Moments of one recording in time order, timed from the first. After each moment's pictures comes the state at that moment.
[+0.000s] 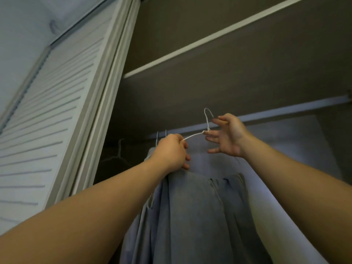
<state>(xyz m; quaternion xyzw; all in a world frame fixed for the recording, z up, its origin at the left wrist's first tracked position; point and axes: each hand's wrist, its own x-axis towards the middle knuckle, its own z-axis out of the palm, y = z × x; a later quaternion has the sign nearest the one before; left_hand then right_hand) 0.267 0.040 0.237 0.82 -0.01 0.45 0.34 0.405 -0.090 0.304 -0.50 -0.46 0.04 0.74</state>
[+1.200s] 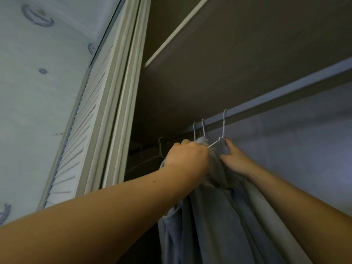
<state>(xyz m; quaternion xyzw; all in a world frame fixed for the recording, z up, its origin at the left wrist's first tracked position) 0.299 0.110 0.226 0.86 0.20 0.39 -0.24 0.500 0.070 0.247 -0.63 -0.53 -0.20 0.53</state>
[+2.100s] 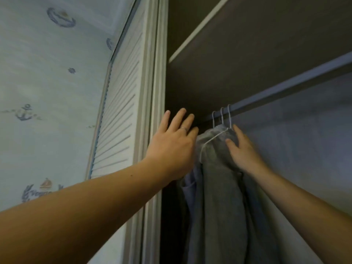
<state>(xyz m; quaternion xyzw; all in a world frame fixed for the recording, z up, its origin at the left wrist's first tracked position) 0.195 0.125 0.199 0.77 0.24 0.41 -0.42 0.435 0.080 0.205 -0.61 -0.50 -0.23 0.57</state>
